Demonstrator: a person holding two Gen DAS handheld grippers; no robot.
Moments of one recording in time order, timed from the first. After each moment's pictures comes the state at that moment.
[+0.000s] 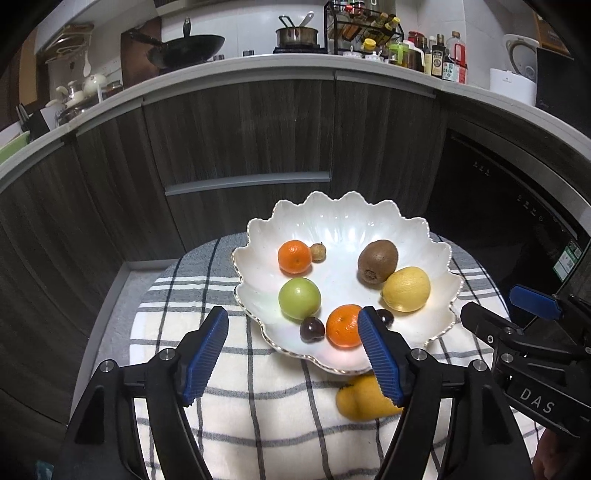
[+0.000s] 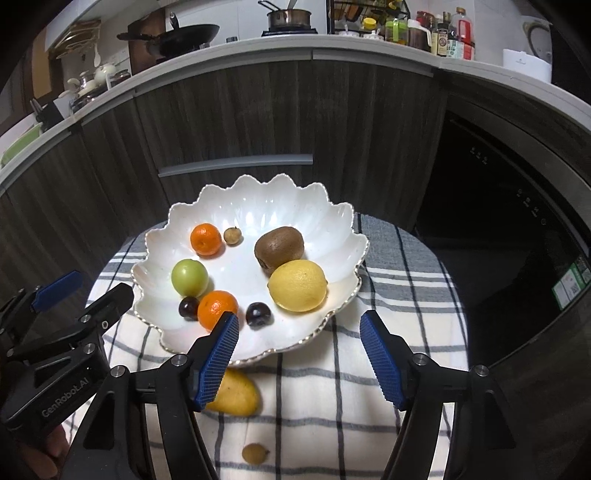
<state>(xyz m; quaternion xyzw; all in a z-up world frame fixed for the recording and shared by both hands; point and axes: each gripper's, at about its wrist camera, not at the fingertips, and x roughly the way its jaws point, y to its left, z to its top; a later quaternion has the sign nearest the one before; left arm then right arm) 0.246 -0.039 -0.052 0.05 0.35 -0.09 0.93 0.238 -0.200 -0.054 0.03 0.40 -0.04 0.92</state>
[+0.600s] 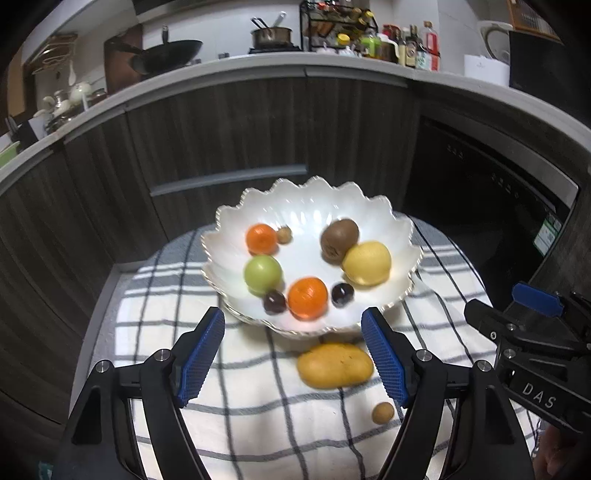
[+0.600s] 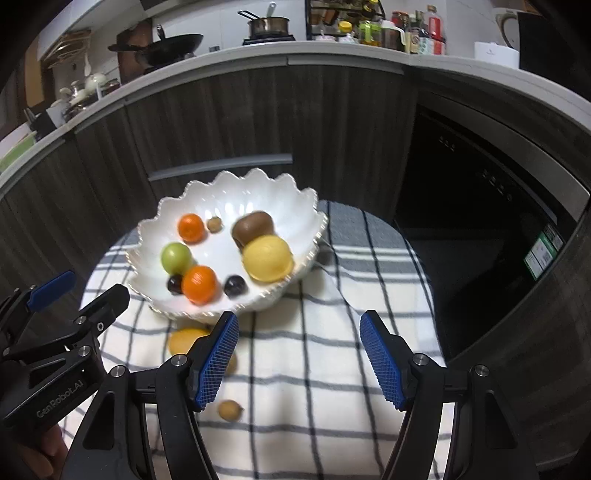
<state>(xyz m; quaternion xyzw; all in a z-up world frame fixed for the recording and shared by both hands) 0.209 -0.074 -0.064 0.07 0.36 -0.12 0.92 0.187 -0.229 -0.055 0.04 0.40 -0.06 0.92</state>
